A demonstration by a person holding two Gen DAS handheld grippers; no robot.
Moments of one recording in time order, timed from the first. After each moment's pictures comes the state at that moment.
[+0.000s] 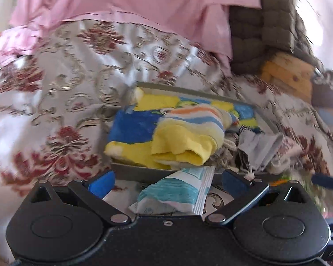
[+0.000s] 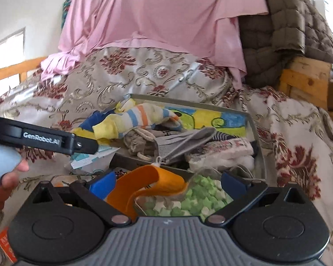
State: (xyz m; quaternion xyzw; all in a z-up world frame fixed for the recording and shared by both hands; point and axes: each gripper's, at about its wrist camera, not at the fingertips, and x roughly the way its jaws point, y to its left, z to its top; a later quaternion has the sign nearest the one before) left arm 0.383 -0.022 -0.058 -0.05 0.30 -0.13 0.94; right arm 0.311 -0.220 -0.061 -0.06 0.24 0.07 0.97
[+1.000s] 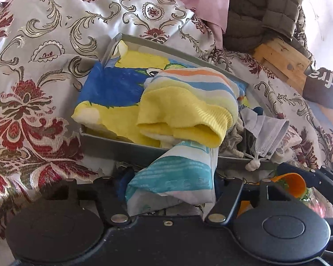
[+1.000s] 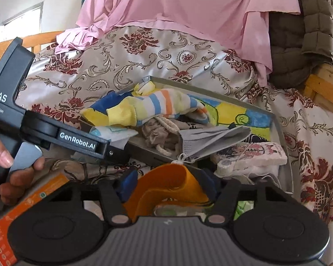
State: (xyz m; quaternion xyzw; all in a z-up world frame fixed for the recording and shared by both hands) left arm 0.431 -0.015 -0.105 -0.13 0.38 -0.20 0.89; right arm 0.336 -0.200 -0.071 -0.09 0.27 0.11 0.95
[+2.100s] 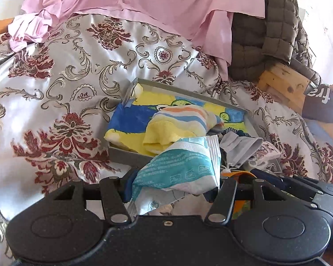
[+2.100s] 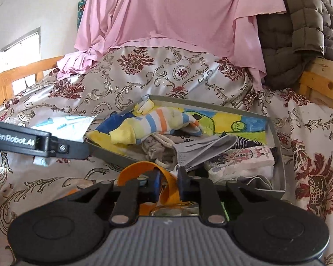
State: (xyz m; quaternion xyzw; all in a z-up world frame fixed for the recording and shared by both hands) left arm 0.340 -0.020 -0.033 -0.11 0.32 -0.11 0.94; right arm 0.318 -0.221 -0.049 -0.04 0.24 0.12 0.96
